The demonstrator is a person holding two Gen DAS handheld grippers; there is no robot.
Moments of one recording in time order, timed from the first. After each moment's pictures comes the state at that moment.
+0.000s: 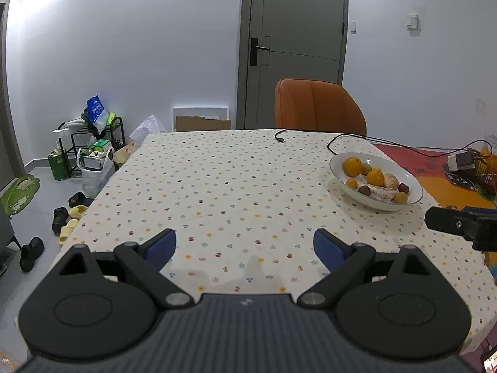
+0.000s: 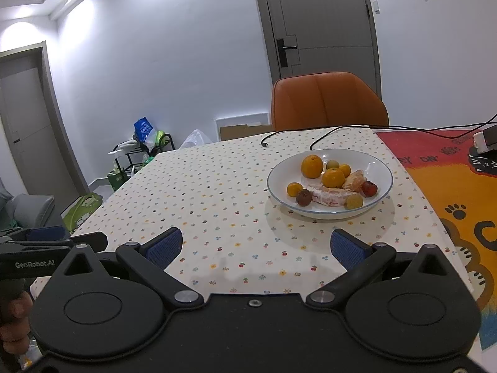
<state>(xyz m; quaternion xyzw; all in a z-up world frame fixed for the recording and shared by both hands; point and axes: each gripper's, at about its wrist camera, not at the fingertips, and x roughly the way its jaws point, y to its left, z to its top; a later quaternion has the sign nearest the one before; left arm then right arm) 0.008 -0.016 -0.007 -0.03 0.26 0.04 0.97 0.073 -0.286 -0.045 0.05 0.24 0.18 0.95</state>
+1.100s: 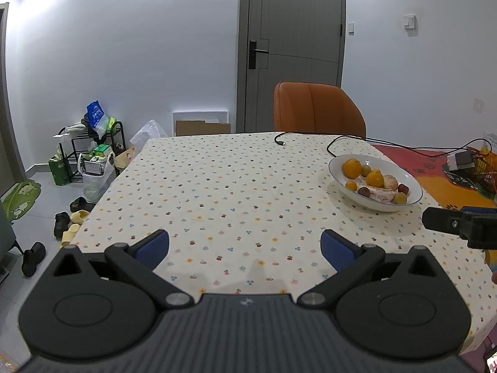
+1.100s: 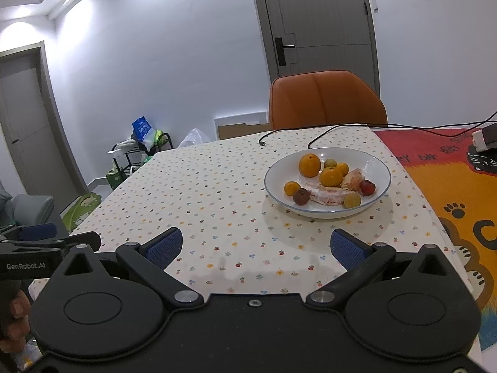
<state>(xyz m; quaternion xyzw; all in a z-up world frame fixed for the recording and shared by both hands) 0.005 -0.018 -0.004 -0.02 0.25 0.04 0.97 0.076 -0.286 -0.047 0.05 0.24 0.18 0.95</state>
